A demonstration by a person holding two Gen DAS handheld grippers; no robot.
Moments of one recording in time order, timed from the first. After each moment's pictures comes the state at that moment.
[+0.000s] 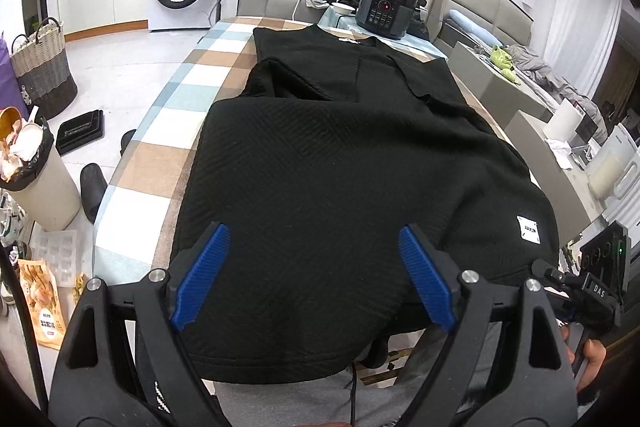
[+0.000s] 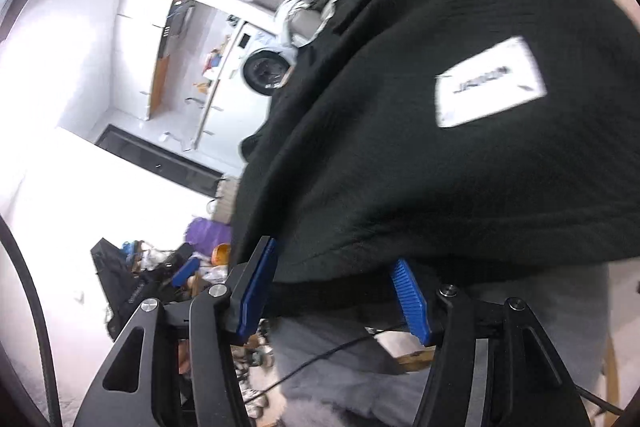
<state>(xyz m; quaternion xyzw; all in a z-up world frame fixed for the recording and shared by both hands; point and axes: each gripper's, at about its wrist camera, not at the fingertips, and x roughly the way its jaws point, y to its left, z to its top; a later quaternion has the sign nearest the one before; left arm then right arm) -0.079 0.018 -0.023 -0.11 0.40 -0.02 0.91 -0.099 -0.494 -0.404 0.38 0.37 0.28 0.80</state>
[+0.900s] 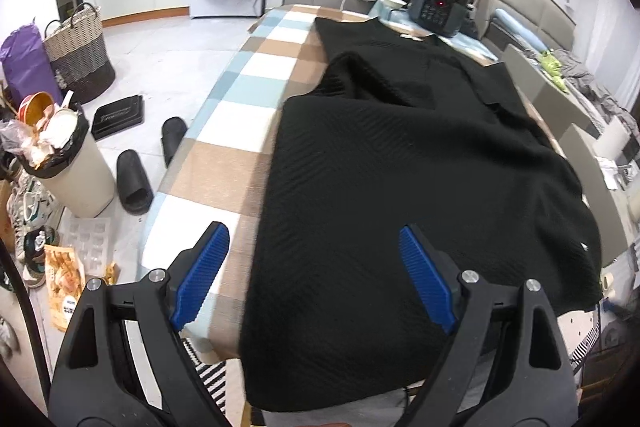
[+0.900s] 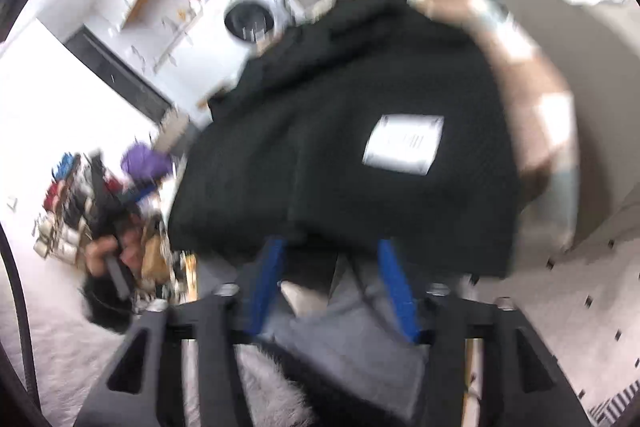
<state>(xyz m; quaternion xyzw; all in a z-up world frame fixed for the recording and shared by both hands) -0.043 0.074 -0.047 -0.11 0.42 0.06 0.90 -0.141 -0.565 -0.335 0.18 0.41 0.23 0.87</state>
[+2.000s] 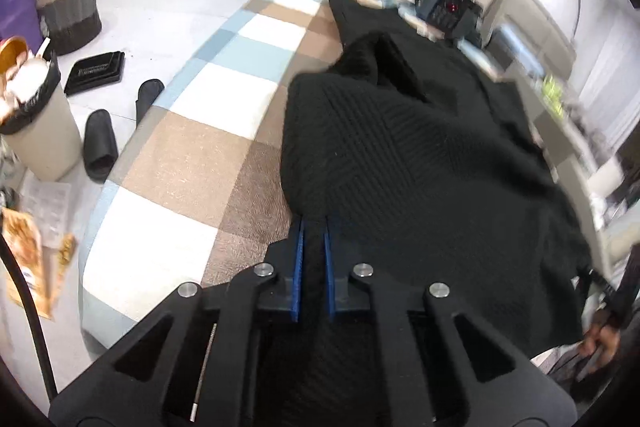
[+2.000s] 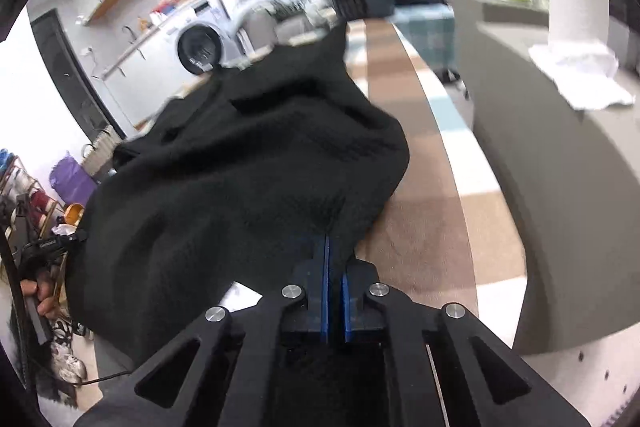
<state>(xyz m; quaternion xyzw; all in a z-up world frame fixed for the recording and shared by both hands) 0.005 0.104 -0.095 -0.21 0.43 0.03 0.88 -0.026 -0.589 -0.342 0.09 0.35 0.12 0.92</state>
